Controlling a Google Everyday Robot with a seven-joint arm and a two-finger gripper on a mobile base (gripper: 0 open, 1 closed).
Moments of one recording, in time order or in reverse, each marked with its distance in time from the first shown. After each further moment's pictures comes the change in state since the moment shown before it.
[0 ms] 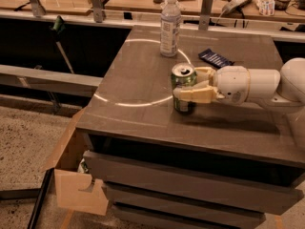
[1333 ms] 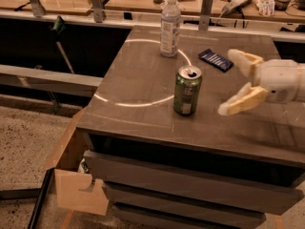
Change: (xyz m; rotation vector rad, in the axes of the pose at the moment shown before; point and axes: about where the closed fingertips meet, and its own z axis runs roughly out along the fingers) arm -0.021 0.002 -0.087 0.170 0.097 -0.058
